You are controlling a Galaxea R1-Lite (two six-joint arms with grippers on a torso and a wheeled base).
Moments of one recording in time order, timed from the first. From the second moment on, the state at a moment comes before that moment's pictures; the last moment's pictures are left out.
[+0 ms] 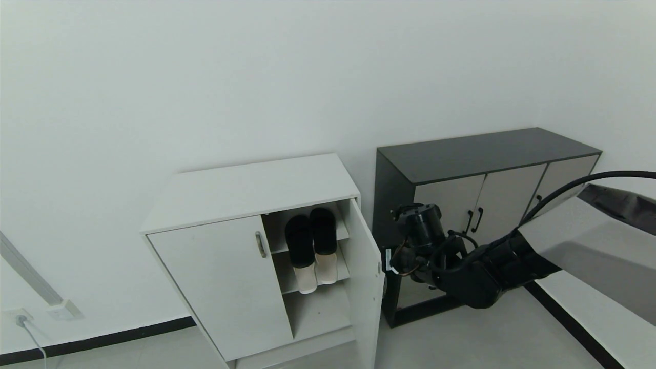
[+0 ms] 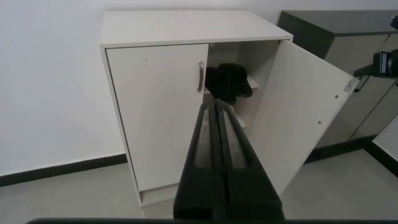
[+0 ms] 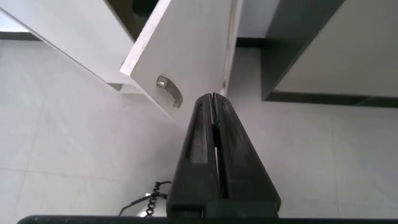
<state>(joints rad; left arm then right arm) 0.00 0.00 0.00 0.00 0.03 -0.06 0.64 2.19 -1.17 -0.49 -0.27 0.33</state>
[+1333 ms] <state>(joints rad) 0.00 0.00 0.00 0.00 0.03 -0.06 0.71 2.05 -0.96 -0.65 -0.21 0.22</state>
